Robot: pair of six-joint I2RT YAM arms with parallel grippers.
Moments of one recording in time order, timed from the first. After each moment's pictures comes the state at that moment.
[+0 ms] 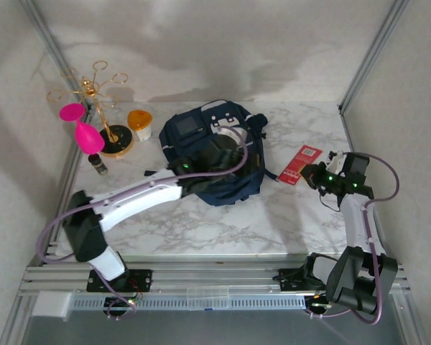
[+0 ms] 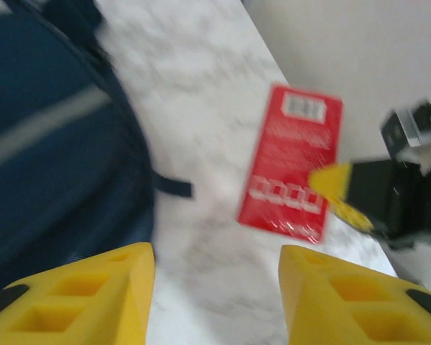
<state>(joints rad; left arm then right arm) -0.91 1.60 1.41 -0.30 -0.17 -0.58 -0.25 1.13 0.77 -0.47 -0.76 0.56</state>
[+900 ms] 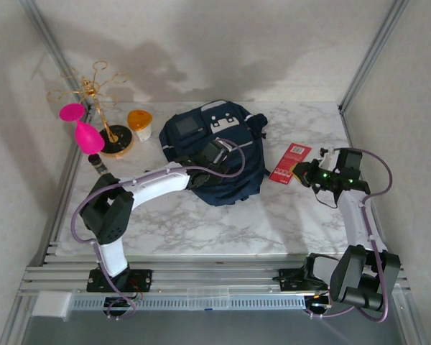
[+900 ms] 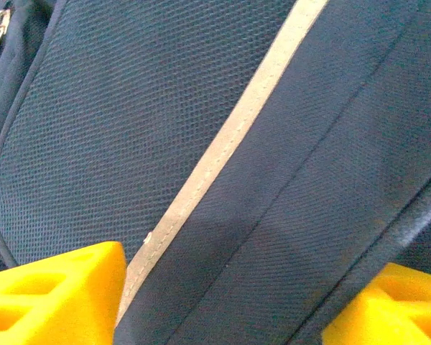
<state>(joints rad) -0.75 1.81 1.31 -0.37 -0.33 -0.05 -0.19 1.15 0.80 -0.49 -0.82 0.58</state>
